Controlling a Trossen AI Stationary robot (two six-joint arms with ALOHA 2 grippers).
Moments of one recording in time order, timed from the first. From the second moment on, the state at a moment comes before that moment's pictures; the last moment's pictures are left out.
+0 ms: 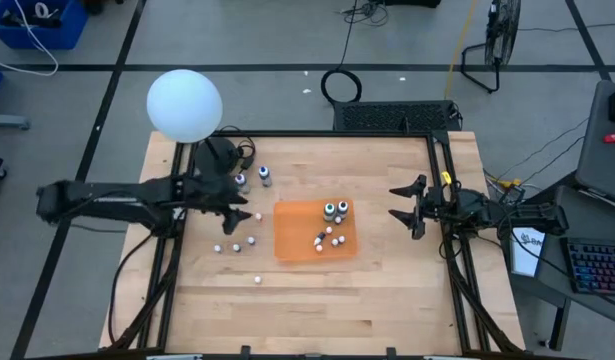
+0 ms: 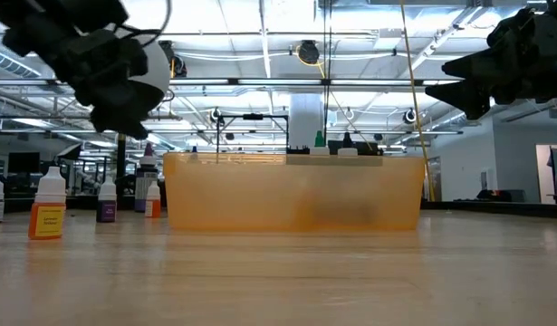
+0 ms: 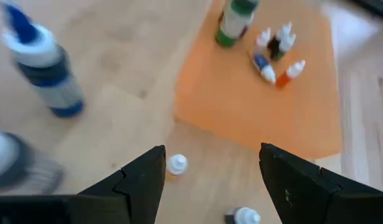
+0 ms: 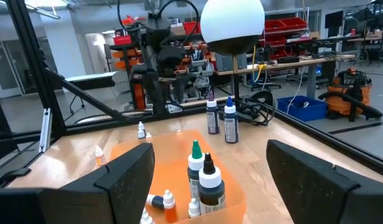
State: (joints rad) left arm 0.16 0.80 0.46 -0.34 0.06 -0.35; right arm 0.01 0.03 0.02 0.07 0.18 0.12
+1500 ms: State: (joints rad) left arm 0.12 1.56 0.70 -0.39 -0.09 -0.23; right arm 0.01 0.03 0.02 0.07 0.18 0.12
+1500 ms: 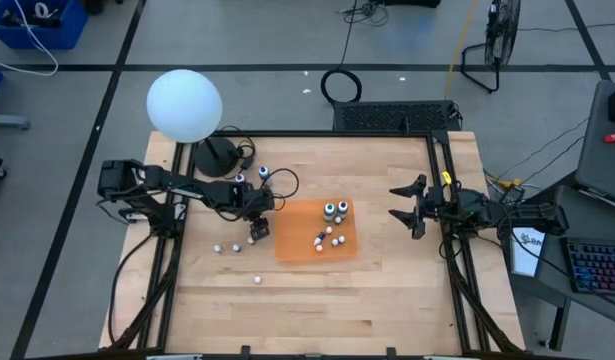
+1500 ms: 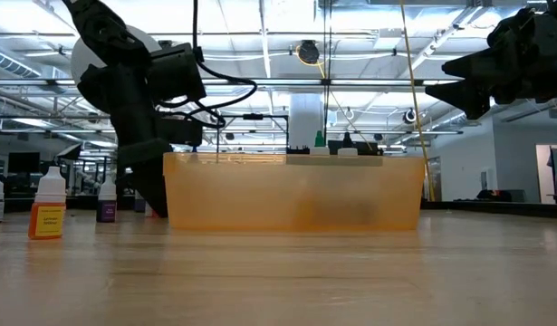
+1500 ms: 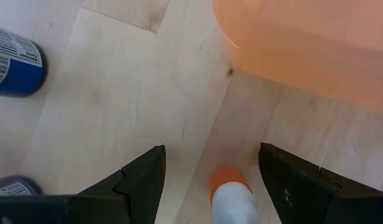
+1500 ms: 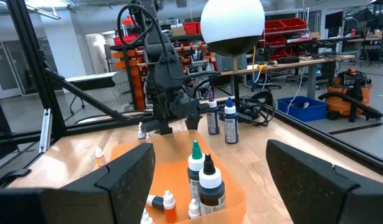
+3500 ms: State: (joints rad) left arm -0.03 1.49 1.14 -0.90 -0.11 -0.19; right arm 0.01 0.03 0.02 0.07 0.18 0.12
